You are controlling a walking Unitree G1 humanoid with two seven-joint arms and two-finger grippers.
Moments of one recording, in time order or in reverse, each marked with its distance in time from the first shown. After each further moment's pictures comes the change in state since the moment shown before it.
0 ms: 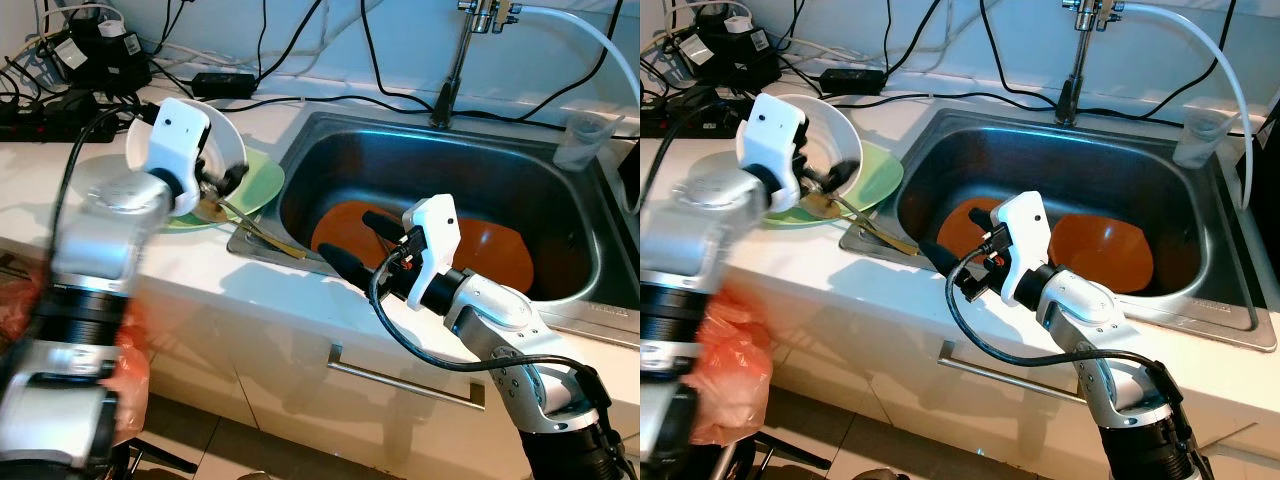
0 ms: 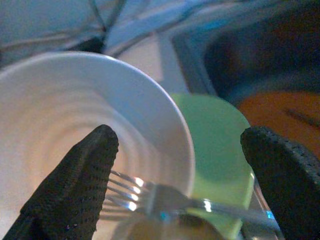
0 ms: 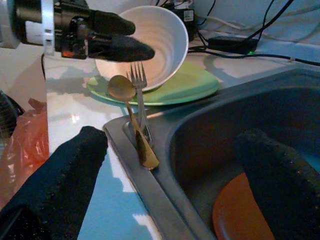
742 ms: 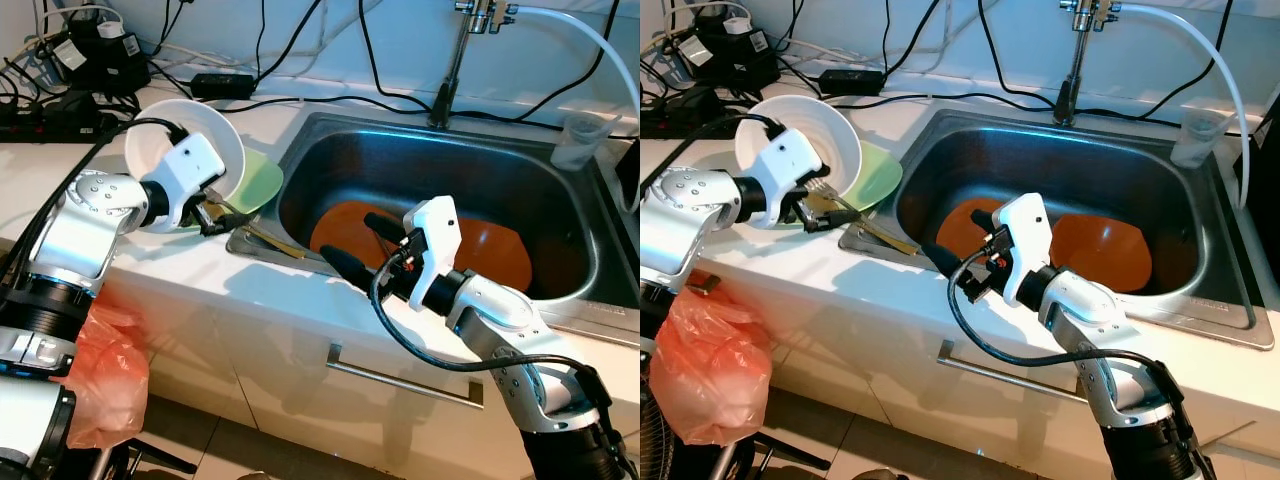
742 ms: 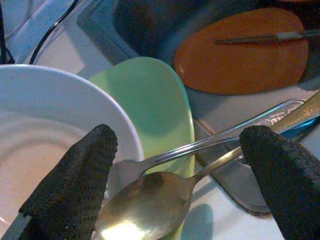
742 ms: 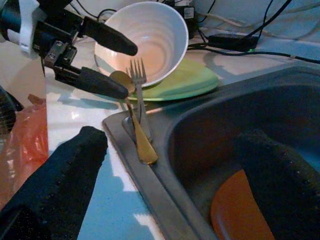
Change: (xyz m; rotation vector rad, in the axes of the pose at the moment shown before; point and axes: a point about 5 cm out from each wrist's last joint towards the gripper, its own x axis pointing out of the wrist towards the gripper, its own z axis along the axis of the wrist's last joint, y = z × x) left arm -0.006 0.005 -0.011 0.350 0.091 -0.344; right arm -0.002 -0.001 -0.003 -0.005 0.008 0.006
